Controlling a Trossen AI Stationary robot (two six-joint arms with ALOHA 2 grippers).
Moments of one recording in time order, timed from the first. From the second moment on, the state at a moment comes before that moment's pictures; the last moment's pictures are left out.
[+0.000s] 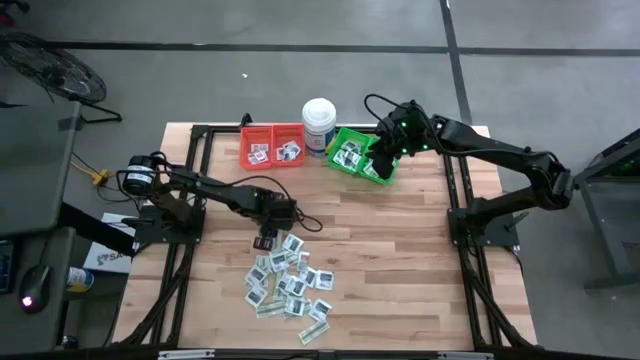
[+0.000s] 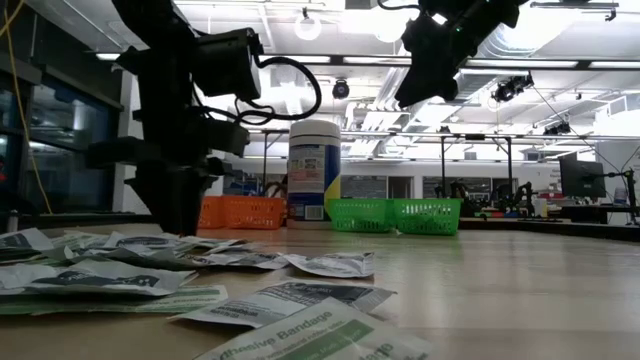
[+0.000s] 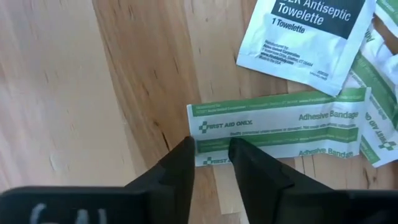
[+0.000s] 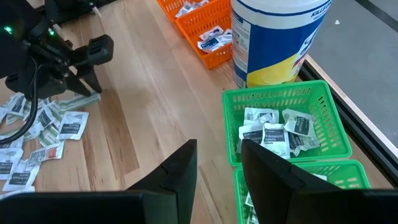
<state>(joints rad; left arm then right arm) -0.03 1.70 0.82 -0.54 -0.01 0.17 -0.52 1.29 1.12 -0.56 -0.18 0.06</state>
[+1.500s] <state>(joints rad) -0.02 1.38 1.21 -0.67 -0.63 0.10 -0.40 1.29 1.12 -0.35 -0.36 -0.01</state>
